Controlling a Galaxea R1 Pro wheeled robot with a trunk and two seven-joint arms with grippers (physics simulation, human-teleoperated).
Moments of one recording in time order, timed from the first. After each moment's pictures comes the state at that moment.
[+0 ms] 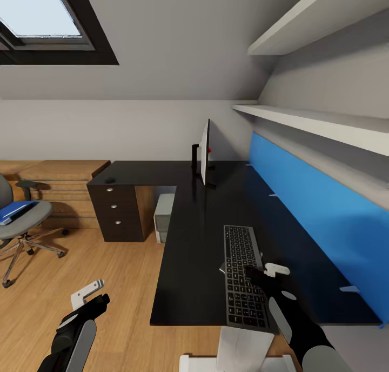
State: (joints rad) left arm -0.16 -0.04 0.15 -1.40 0.40 0.51 0.56; right arm -0.52 -0.02 -0.03 -0.70 -0.23 0.07 -0.03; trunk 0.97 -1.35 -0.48
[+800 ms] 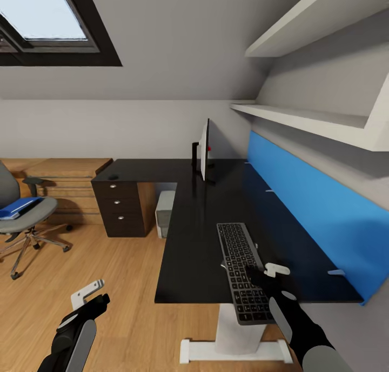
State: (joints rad) left arm -0.16 -0.04 0.15 -1.40 0.40 0.51 0.56; right arm -0.52 -0.02 -0.03 -0.70 -0.23 0.07 -0.03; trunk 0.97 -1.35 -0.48
